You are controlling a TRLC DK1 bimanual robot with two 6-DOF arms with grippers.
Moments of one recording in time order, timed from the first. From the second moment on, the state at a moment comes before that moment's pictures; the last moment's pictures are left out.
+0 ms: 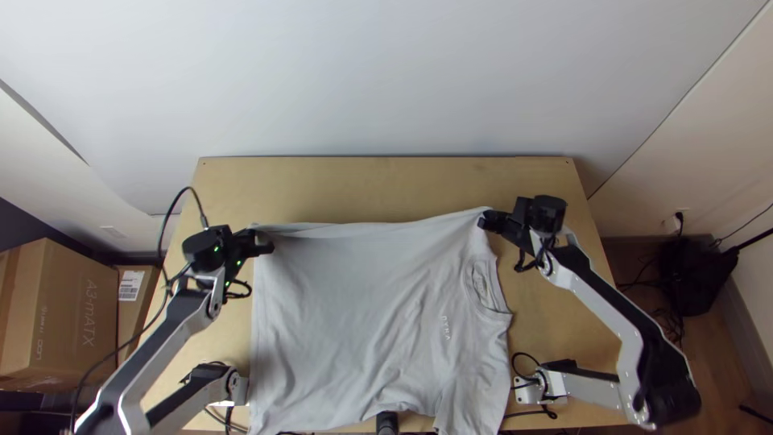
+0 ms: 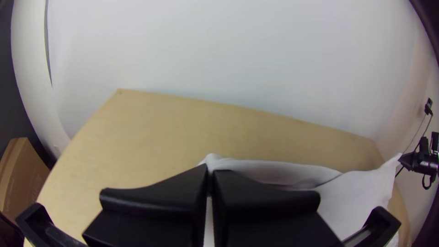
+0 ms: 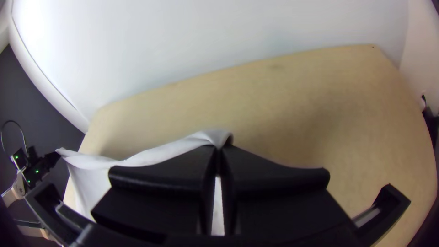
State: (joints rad) left arm -0.04 1.07 0.56 0.13 -0.05 -0.20; right arm 0.18 1.37 0.80 0.04 -0.22 0.36
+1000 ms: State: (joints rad) left arm 0.00 2.28 1.74 0.01 -0.01 -0.24; right arm 0.10 2.38 1.97 -0.21 -0.16 0.36
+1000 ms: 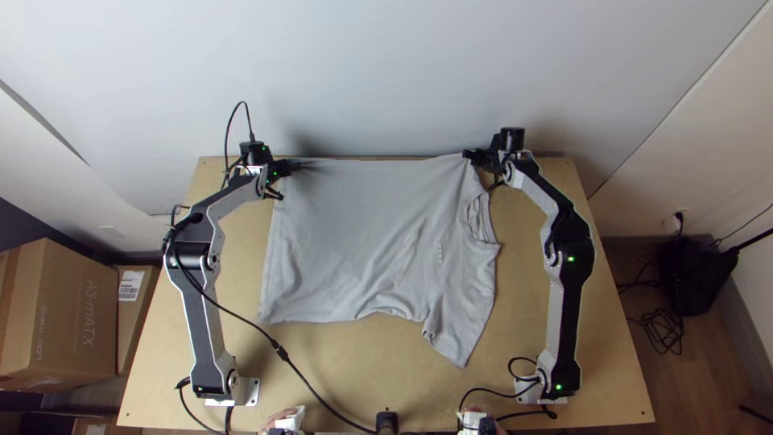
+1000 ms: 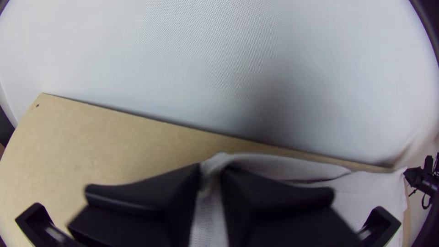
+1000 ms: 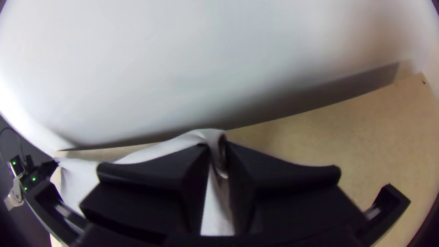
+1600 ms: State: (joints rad) left arm 0.06 1.98 1.82 -0.29 0.06 -0.34; right arm 0.06 2.21 2.23 -0.66 -0.12 0.44
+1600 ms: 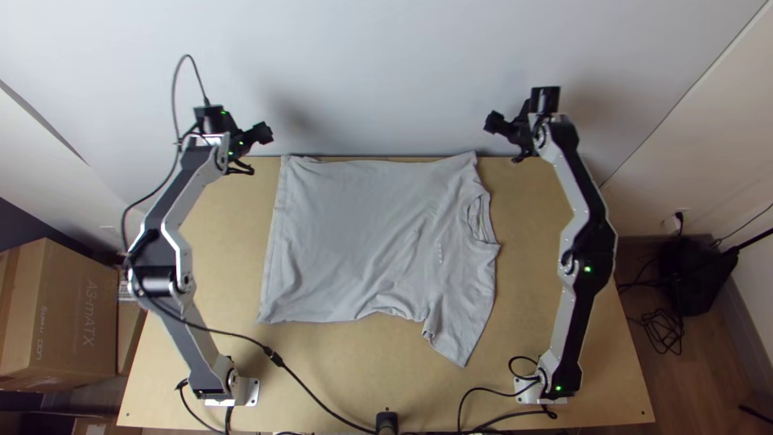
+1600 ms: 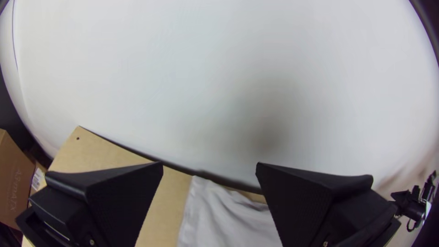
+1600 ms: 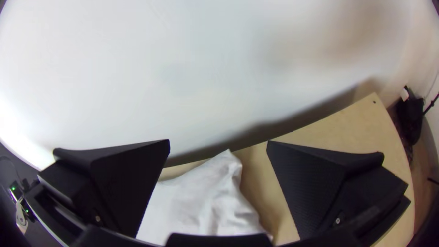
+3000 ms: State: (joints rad) left arm 0.13 0.93 1.01 -0.62 0.17 -0.21; right arm 0.28 1.17 0.74 -1.08 -0.29 0.53
